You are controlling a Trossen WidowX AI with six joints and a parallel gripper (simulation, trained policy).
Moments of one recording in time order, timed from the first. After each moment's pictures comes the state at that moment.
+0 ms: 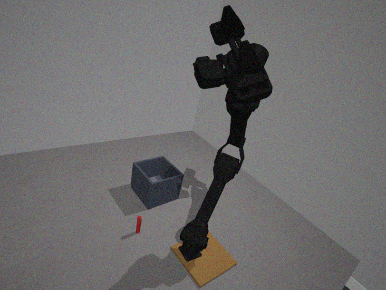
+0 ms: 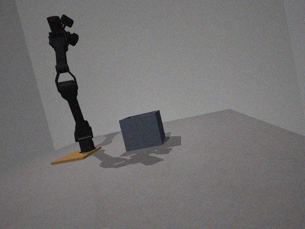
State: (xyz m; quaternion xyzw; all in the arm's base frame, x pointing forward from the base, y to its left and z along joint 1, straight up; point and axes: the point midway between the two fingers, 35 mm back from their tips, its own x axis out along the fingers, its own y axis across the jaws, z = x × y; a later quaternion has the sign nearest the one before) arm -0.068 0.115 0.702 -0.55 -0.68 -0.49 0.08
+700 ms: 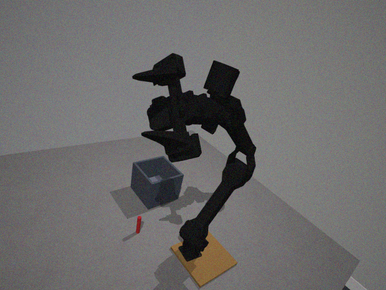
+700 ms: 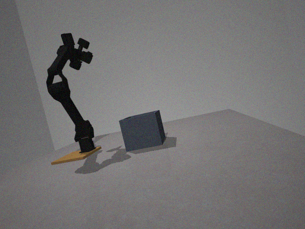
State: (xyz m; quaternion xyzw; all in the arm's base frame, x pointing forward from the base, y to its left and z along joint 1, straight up) arm -0.056 0.234 0.576 -0.58 -0.69 -0.39 -0.19
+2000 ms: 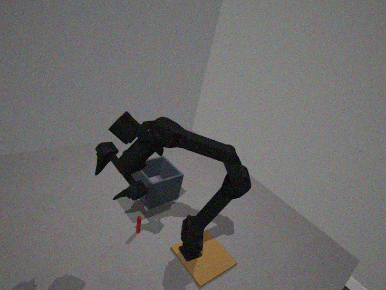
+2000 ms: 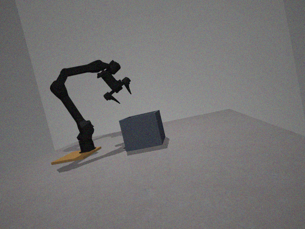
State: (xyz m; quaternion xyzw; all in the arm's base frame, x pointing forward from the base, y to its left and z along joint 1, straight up) arm 0.151 0.243 0.268 -0.54 -0.61 0.12 -0.57
